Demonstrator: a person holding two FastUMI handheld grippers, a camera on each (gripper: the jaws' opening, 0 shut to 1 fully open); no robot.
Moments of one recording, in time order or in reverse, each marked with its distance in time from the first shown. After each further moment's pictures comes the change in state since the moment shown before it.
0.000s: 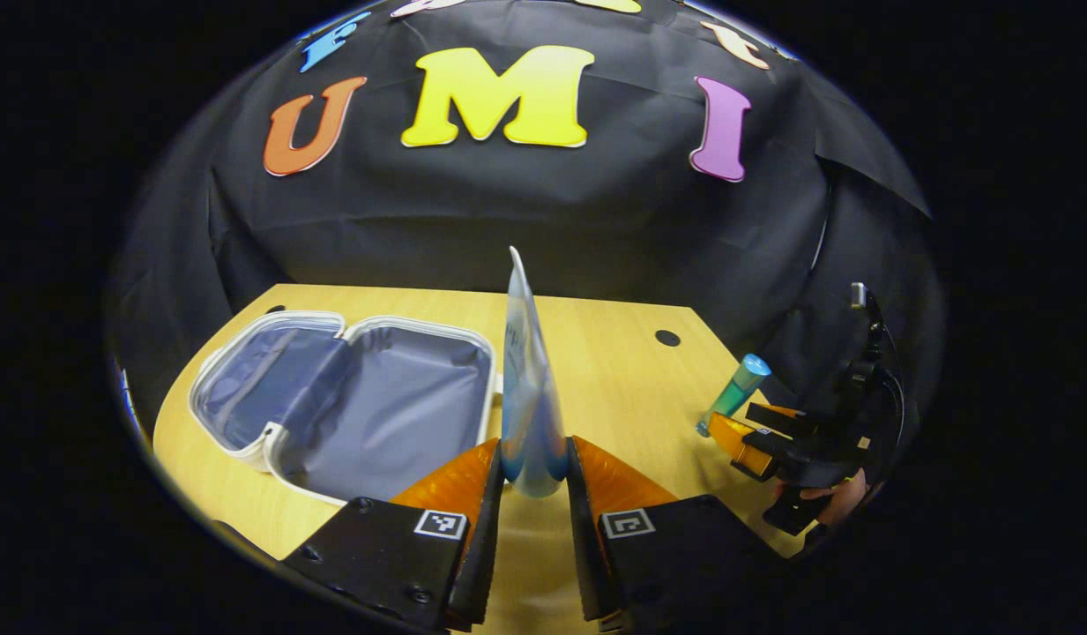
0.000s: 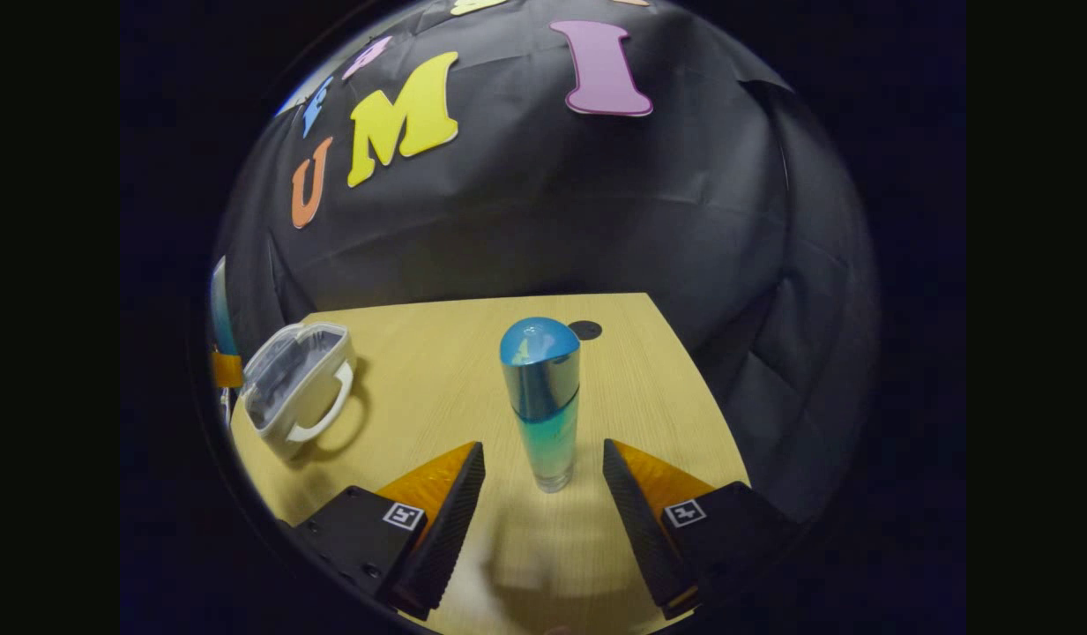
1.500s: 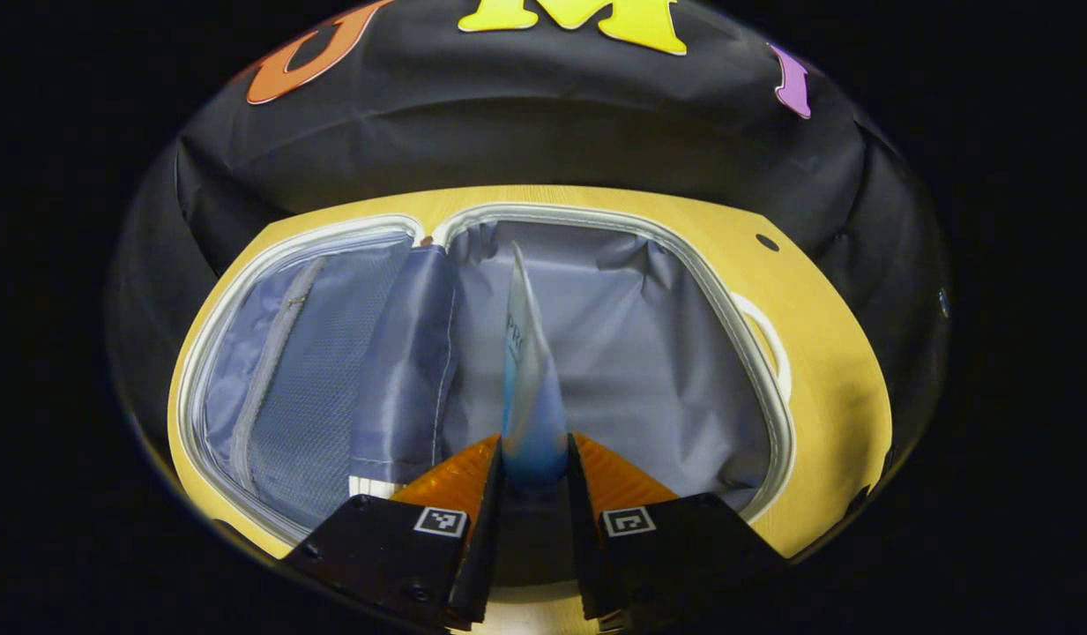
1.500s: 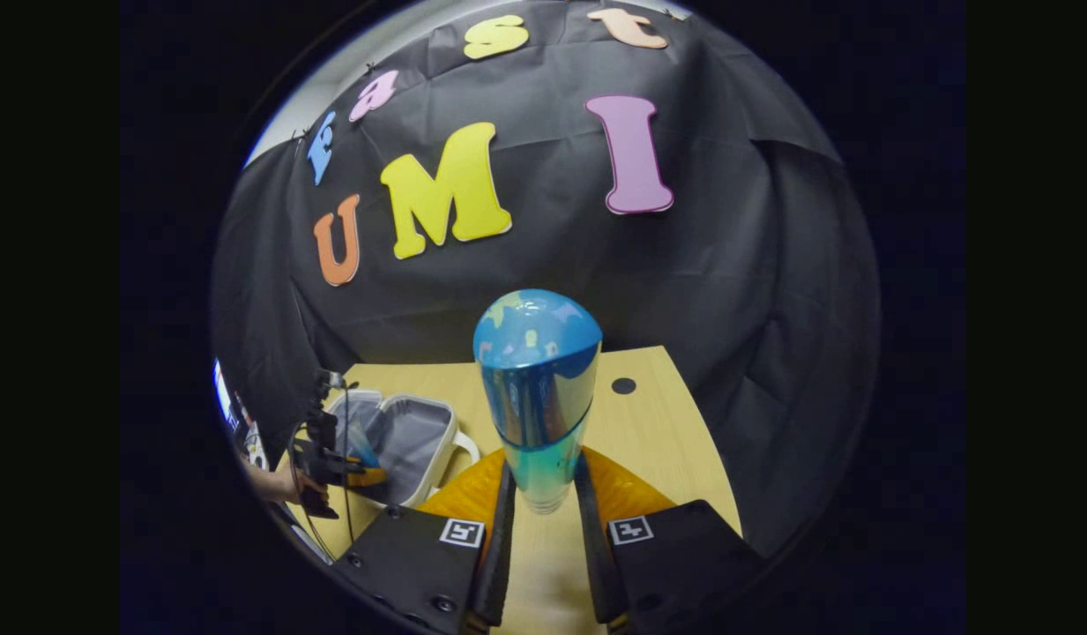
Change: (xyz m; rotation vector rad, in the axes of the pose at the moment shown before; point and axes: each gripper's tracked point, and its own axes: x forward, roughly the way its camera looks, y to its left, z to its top) left arm 0.104 0.173 -0.075 0.110 0.359 -0.062; right arm -0.178 0.106 0.118 0.072 -0.076 0.035
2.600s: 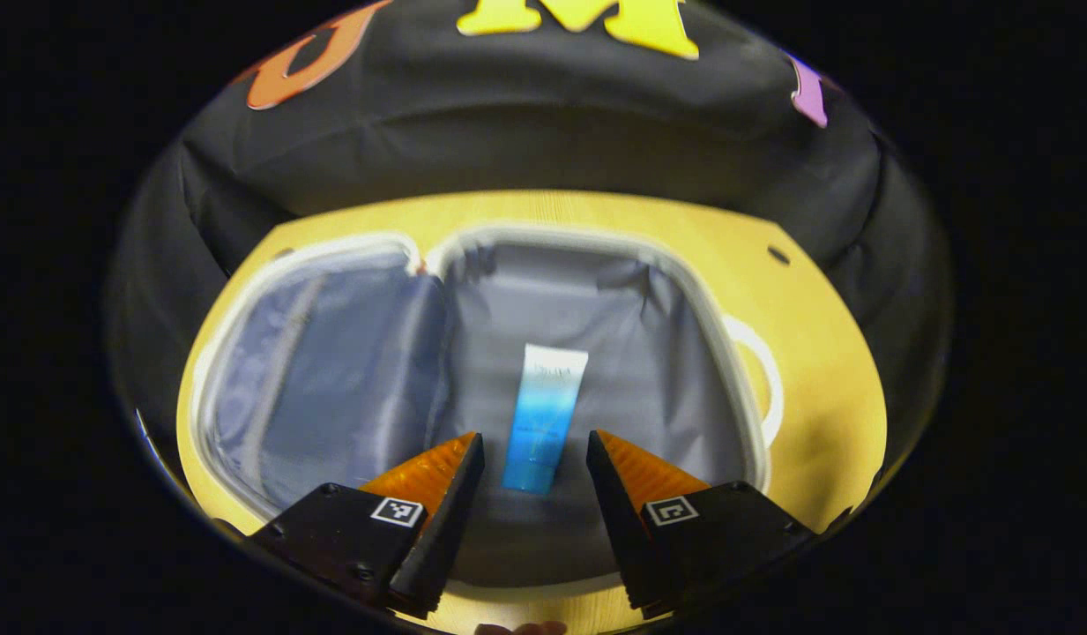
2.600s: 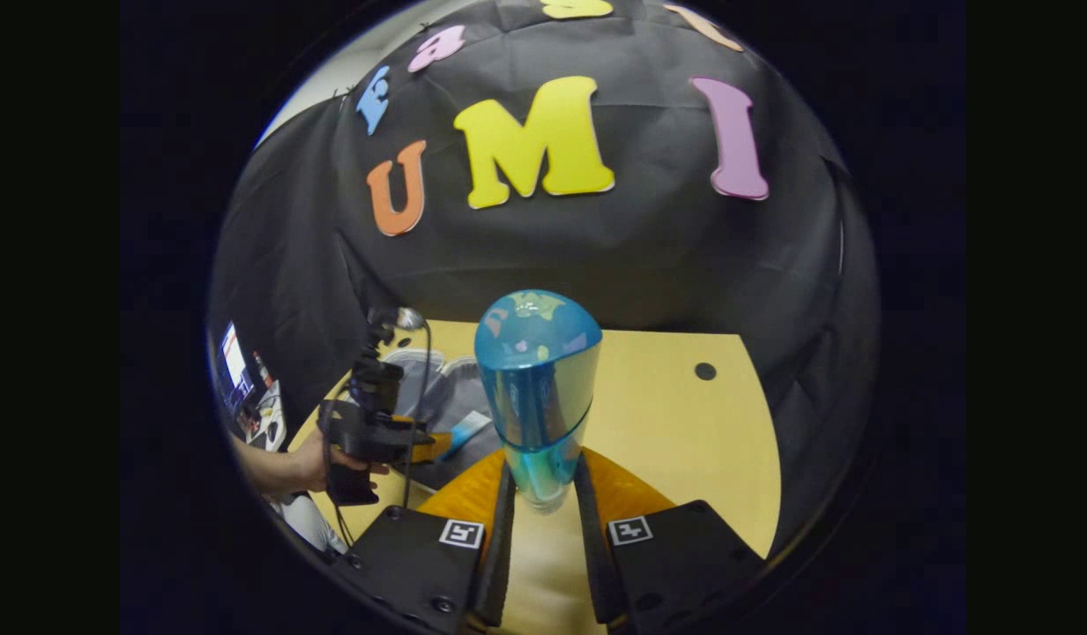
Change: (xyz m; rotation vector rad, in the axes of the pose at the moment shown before) left arm -0.048 -0.003 0.054 -0.075 -0.155 0.071; right arm 0.043 0.134 -0.040 -0.148 0.169 0.221
